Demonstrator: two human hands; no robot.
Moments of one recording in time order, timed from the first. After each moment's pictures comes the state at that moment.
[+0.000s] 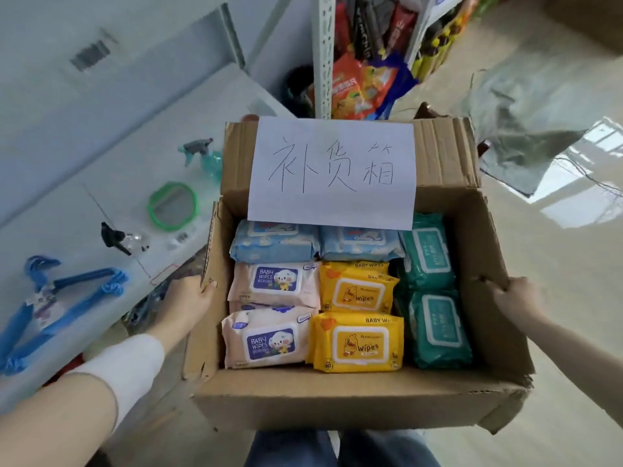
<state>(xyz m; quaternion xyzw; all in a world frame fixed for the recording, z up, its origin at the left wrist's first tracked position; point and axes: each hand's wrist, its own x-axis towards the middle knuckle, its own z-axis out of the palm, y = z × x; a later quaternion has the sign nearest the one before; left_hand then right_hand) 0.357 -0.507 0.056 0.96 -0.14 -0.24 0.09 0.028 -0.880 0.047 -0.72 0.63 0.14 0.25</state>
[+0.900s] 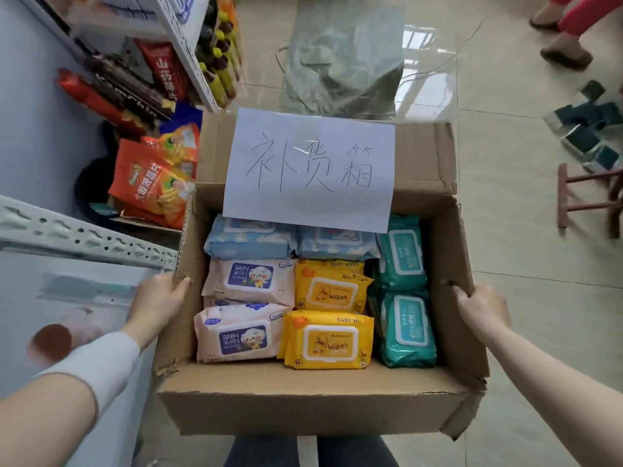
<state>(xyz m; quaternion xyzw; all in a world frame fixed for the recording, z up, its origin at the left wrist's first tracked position) 0.520 -0.969 -0.051 0.85 -0.47 -0.24 0.00 0.048 -1.030 -0.038 -0.45 0.85 0.09 0.27</state>
